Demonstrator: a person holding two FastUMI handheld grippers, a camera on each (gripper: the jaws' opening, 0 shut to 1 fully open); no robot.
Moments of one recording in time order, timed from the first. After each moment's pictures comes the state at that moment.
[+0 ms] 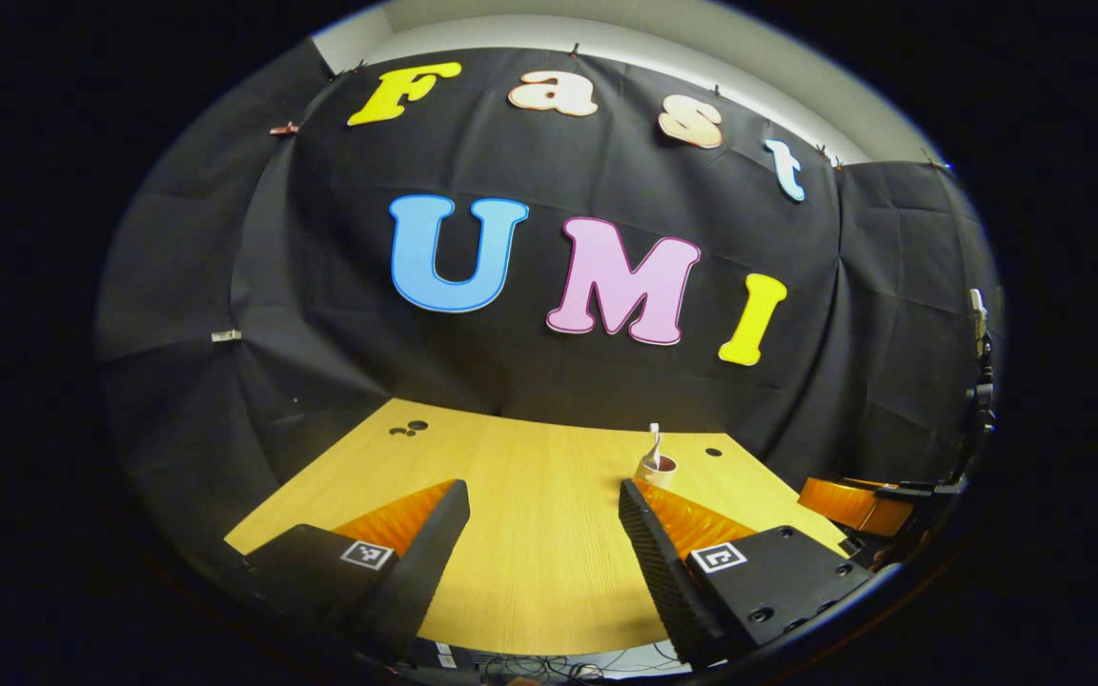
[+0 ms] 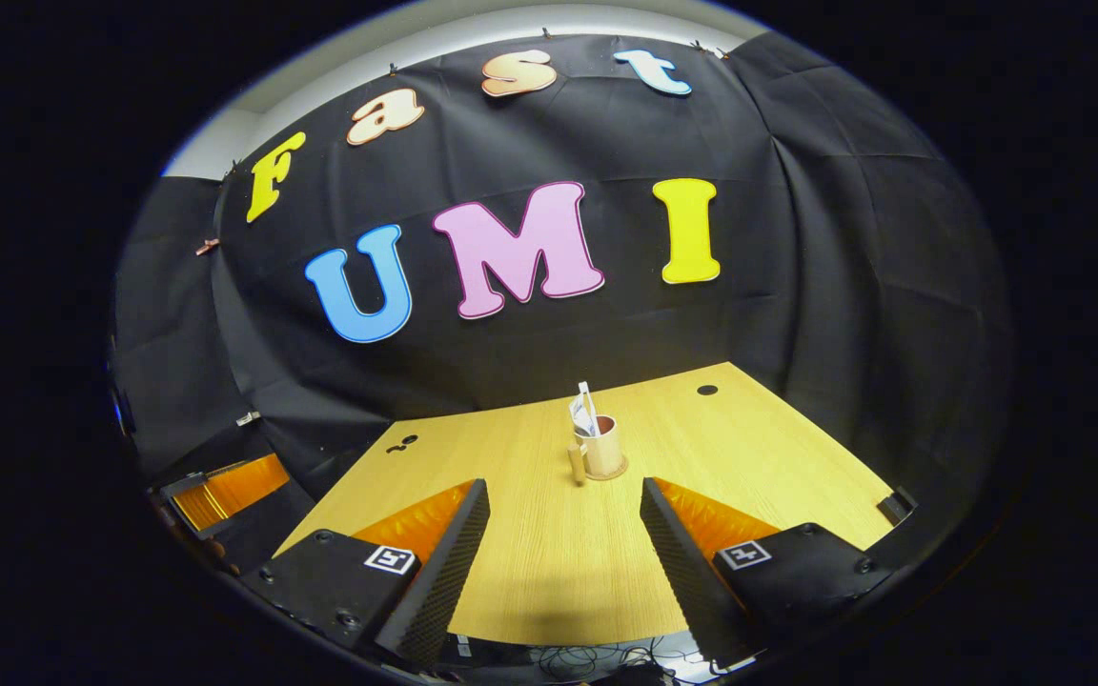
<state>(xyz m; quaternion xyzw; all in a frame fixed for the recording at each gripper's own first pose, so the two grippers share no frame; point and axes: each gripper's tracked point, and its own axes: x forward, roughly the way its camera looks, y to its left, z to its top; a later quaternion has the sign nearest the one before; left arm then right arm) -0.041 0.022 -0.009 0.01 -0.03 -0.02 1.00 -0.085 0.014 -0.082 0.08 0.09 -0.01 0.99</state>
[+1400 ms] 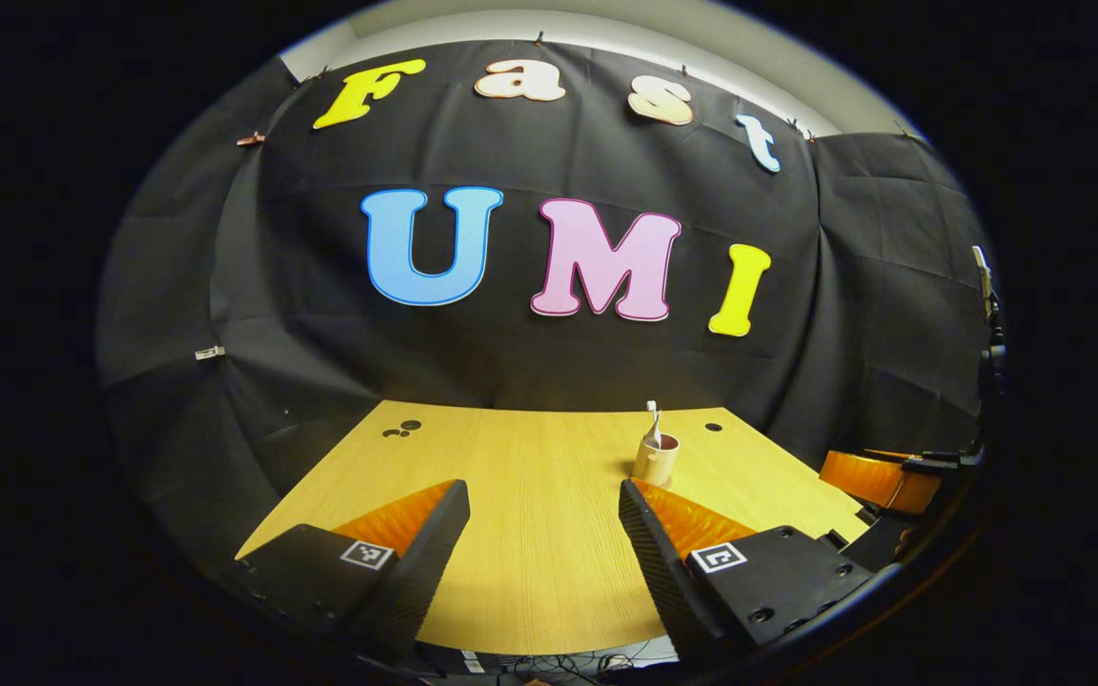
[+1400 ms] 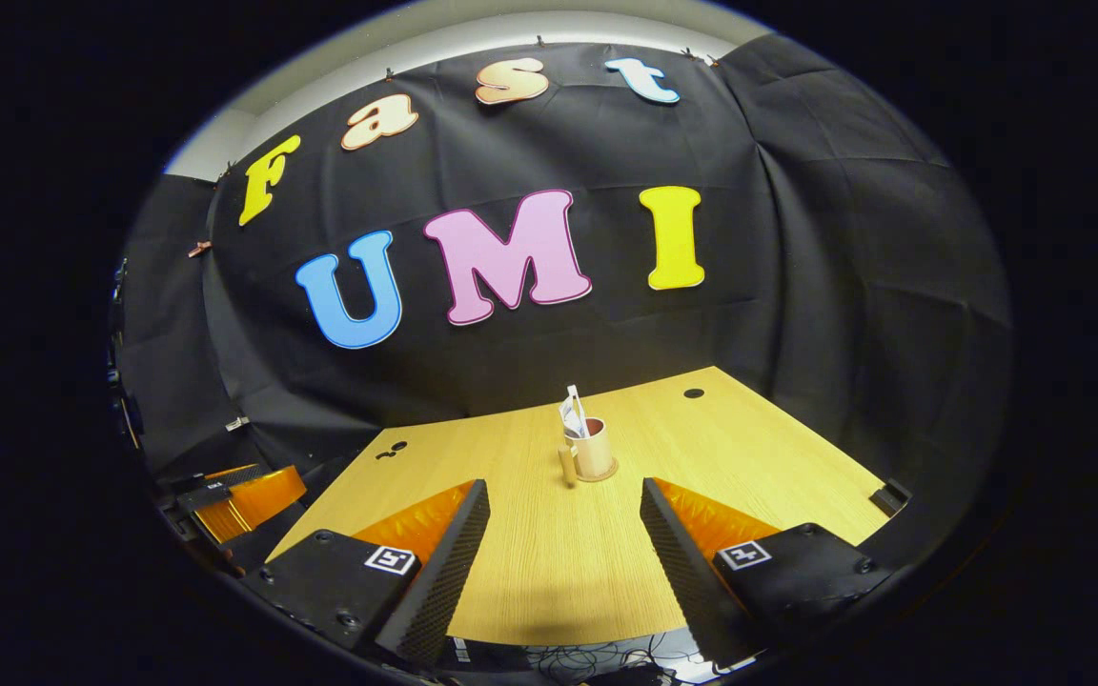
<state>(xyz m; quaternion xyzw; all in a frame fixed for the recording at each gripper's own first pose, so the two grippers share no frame) -0.028 0.024 -0.033 0.06 0.00 -0.04 1.00 -0.078 0.006 -0.089 0.07 0.08 -0.03 0.99</state>
